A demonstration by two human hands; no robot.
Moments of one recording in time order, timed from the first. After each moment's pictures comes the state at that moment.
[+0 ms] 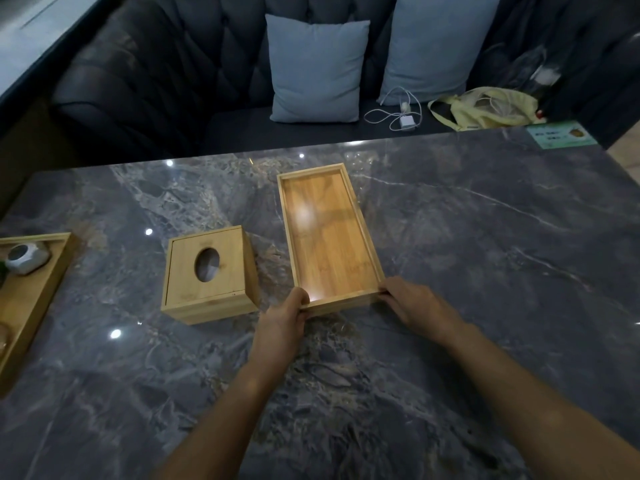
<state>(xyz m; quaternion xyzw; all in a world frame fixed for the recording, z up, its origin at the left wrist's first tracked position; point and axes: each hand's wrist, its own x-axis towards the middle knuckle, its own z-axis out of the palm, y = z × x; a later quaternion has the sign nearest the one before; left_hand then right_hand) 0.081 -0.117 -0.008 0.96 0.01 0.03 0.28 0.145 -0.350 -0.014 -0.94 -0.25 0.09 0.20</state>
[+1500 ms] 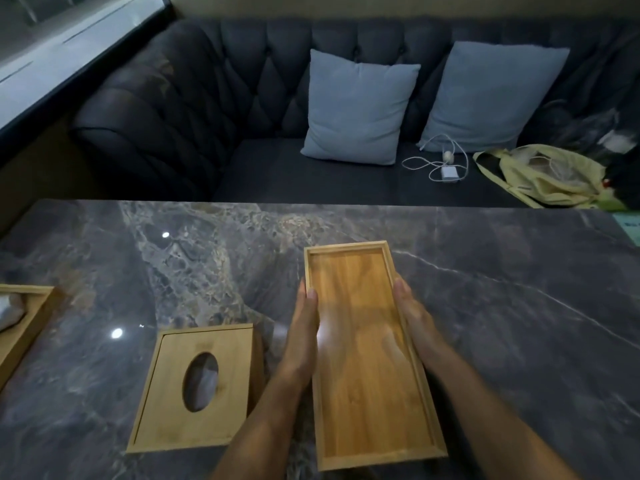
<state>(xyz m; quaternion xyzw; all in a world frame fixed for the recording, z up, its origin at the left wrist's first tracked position) 0.241 -0.108 0.002 0.60 0.21 -0.03 0.77 0.299 -0.270 -0.019 -0.74 0.03 0.20 0.65</state>
